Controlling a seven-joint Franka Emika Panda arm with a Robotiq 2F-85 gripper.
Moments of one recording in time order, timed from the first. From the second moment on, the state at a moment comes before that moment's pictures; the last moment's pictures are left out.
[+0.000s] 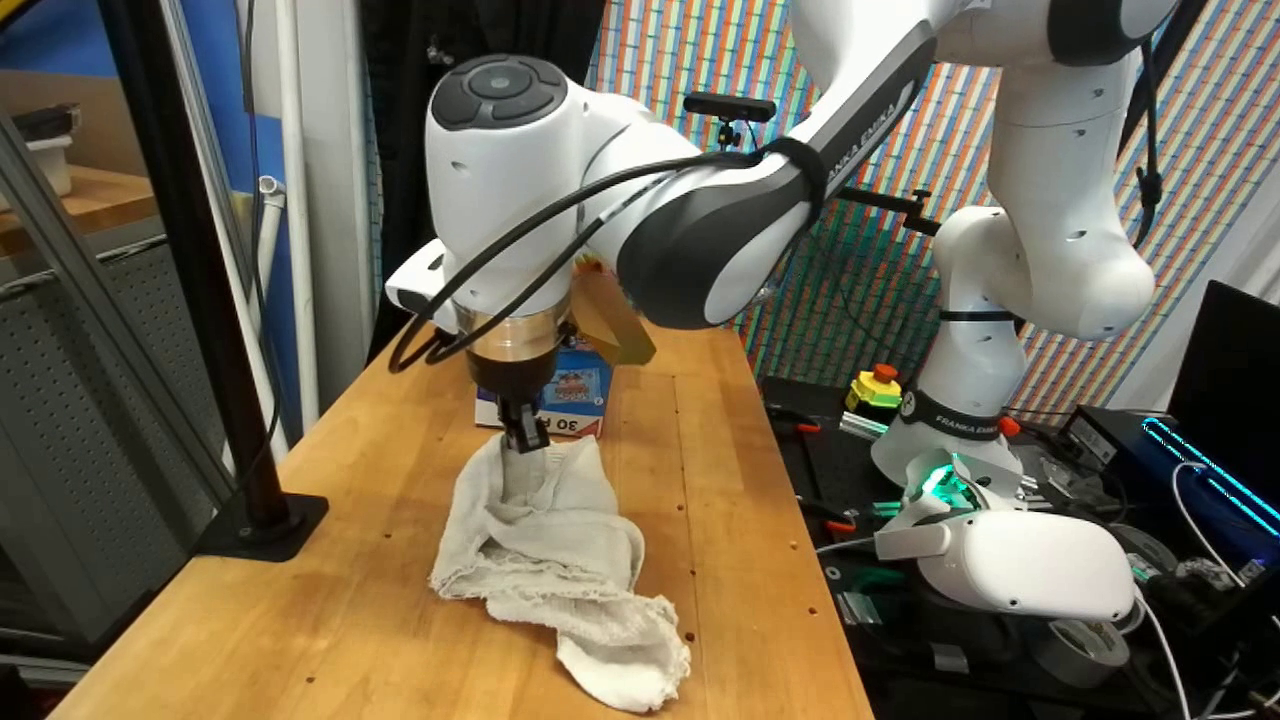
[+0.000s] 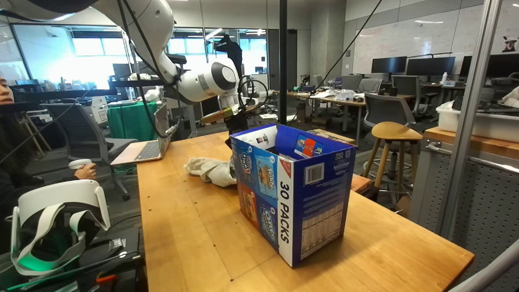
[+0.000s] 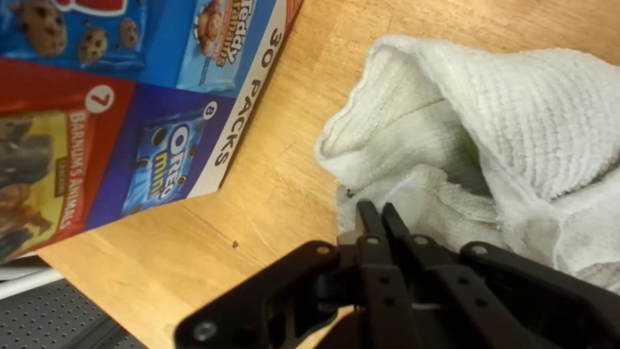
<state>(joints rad) 0.44 0.46 0.15 -1.76 -0.46 2.05 0.21</state>
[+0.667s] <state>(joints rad) 0.50 0.25 0.23 -1.88 -0.55 1.99 0.29</state>
